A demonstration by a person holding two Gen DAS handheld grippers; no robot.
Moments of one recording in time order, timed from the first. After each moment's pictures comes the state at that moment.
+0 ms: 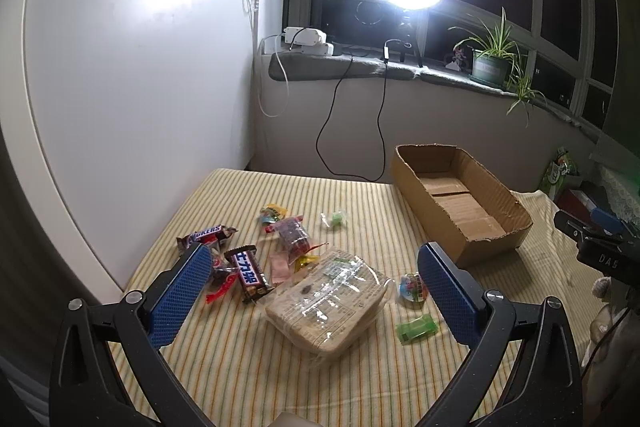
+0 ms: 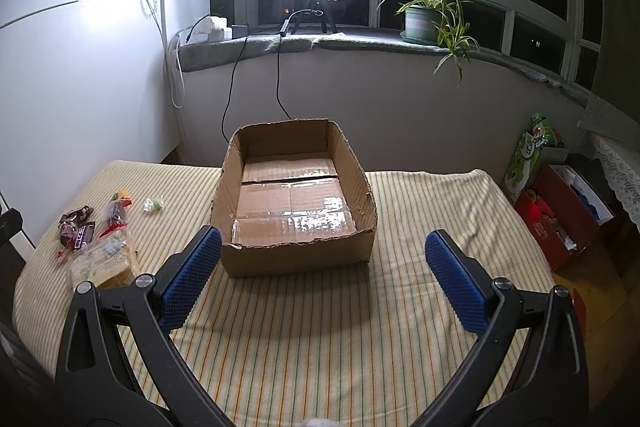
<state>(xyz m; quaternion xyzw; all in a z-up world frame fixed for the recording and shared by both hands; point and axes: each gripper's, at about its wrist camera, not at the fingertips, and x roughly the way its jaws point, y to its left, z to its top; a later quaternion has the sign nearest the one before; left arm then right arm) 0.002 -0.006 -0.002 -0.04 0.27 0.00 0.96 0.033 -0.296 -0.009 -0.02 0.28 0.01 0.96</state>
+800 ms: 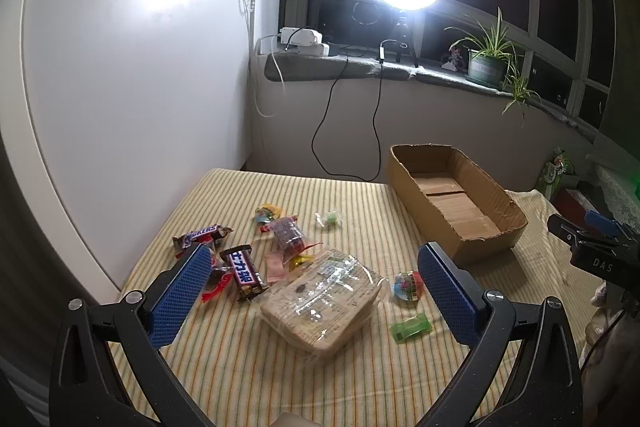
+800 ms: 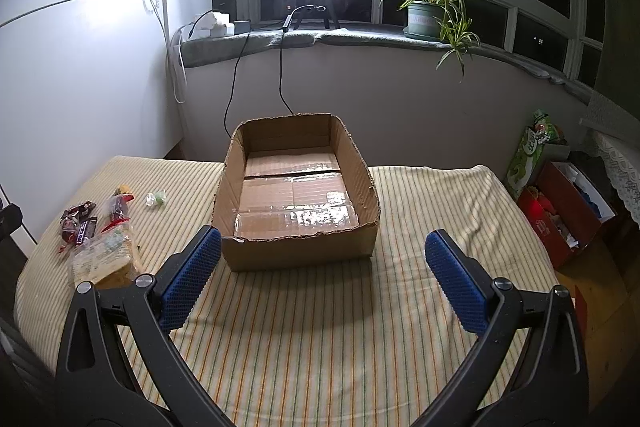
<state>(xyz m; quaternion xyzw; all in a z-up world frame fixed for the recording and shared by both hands) -0.001 -0.007 -0.001 -0.04 0.27 0.00 0.96 0.031 -0.296 -0.014 -0.01 0.29 0.02 0.96</state>
